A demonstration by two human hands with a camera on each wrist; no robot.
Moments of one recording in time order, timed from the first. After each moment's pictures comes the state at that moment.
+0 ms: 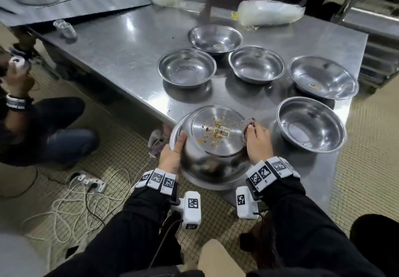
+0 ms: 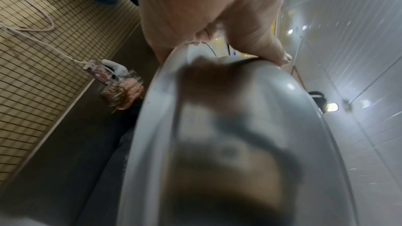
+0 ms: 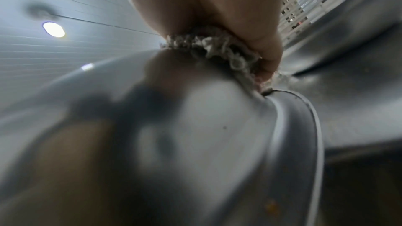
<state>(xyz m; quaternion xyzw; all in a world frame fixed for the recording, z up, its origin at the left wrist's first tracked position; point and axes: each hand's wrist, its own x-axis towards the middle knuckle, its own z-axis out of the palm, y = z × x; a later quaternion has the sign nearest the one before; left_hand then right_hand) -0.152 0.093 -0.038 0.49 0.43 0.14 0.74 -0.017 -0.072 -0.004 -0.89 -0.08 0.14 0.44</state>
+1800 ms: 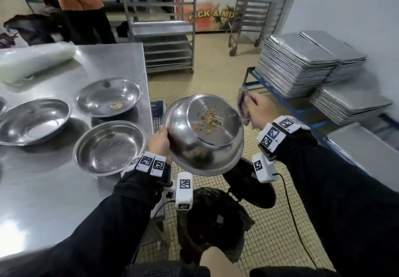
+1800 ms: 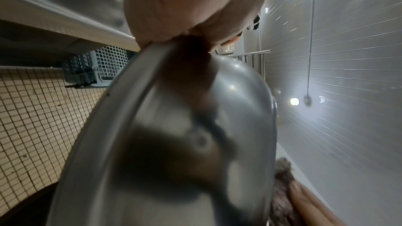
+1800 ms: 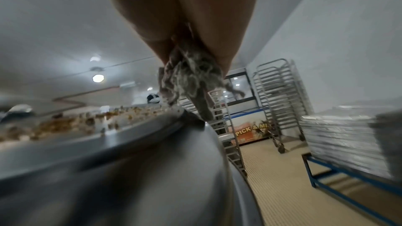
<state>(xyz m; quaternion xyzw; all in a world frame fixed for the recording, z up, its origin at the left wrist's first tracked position) 0.102 -0.279 0.006 0.69 0.17 -0.16 0.68 0.037 -0.531 0.121 -0.93 0.14 -0.14 0.32</state>
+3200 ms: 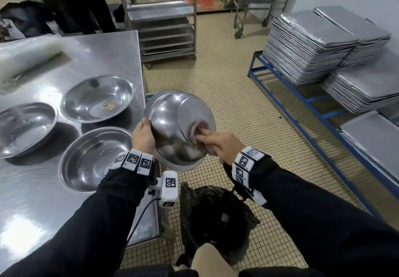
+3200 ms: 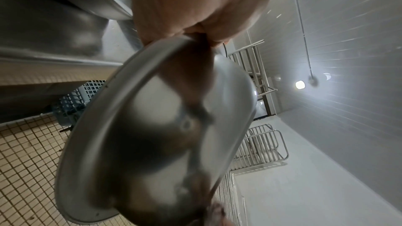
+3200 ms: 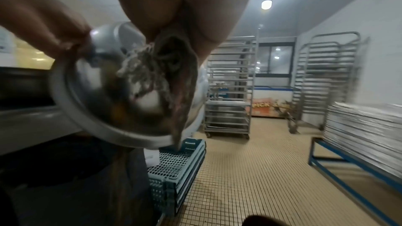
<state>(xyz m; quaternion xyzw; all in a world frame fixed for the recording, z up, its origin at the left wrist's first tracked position) 0.147 -0.278 0.016 0.72 0.19 -0.03 0.66 0.062 -0.502 0.020 -0.94 -0.18 0.00 0.31</state>
